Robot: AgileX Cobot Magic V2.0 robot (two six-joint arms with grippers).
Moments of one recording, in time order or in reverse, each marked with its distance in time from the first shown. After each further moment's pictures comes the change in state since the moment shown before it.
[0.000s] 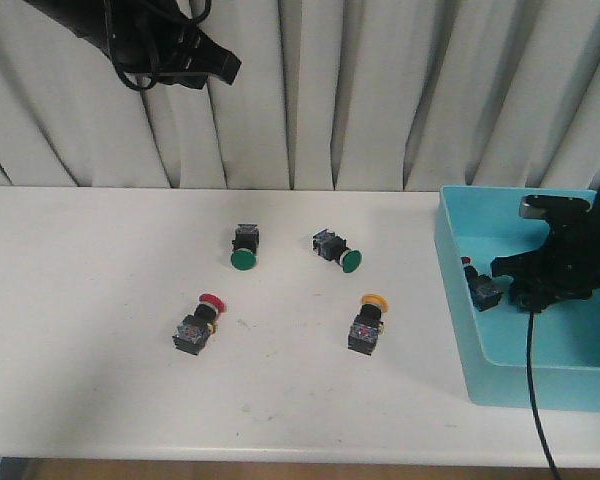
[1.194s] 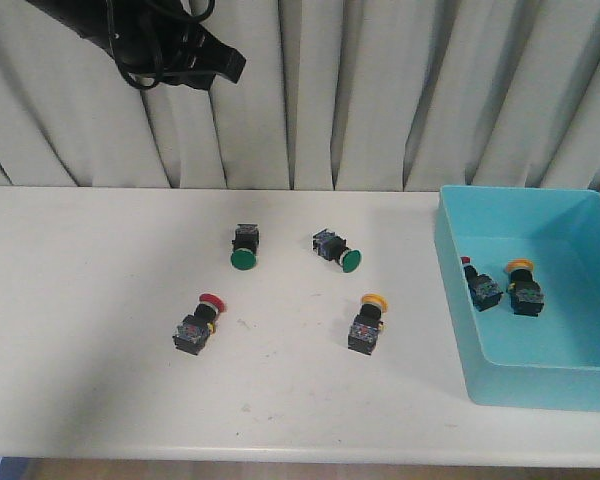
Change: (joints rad) left arm 0.000 0.000 0.000 -0.038 0.000 0.000; right arm 0.015 -1.193 0.305 0.233 -0.166 -0.192
